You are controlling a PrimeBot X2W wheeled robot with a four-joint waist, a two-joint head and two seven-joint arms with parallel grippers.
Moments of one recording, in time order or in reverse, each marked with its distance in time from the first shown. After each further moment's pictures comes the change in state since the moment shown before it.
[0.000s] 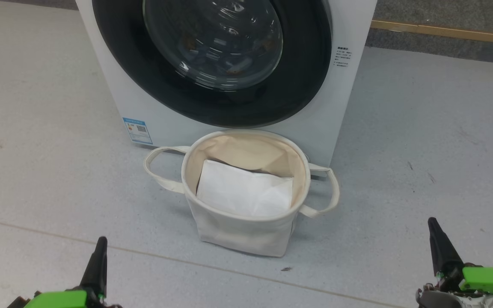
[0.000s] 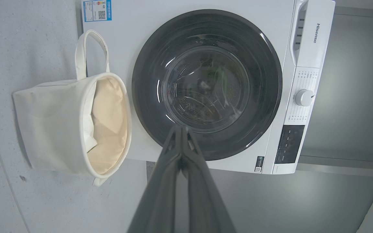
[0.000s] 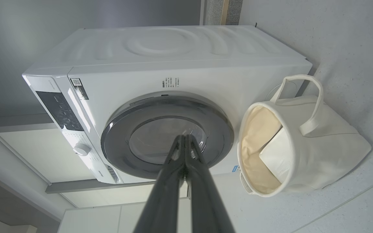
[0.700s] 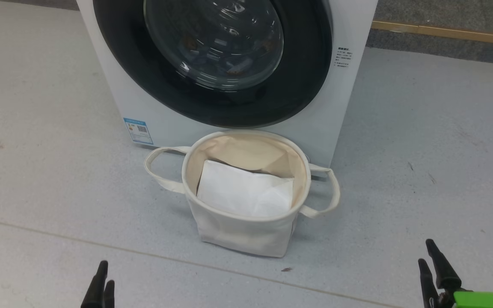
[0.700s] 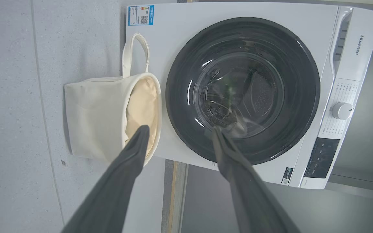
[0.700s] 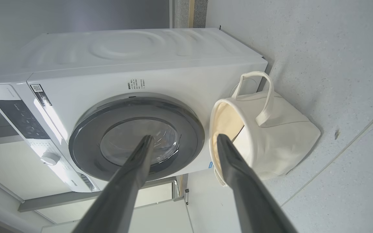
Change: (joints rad) left arm 0.061 -0.010 -0.006 0.081 0.001 0.002 -0.019; right arm 0.057 0.008 0.013 0.079 -0.011 0.000 -0.017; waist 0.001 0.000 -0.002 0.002
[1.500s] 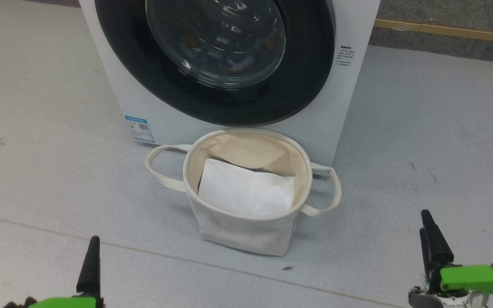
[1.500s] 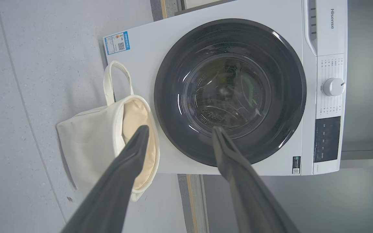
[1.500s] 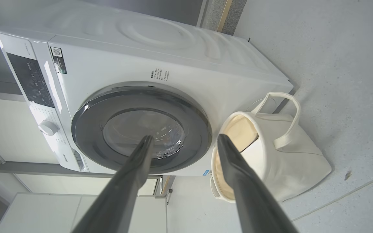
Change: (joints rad) left arm -0.009 0.000 0.009 -0.140 0.206 0.061 -0.067; right arm -0.053 0.000 0.034 -0.071 -0.211 0.000 -0.070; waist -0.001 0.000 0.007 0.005
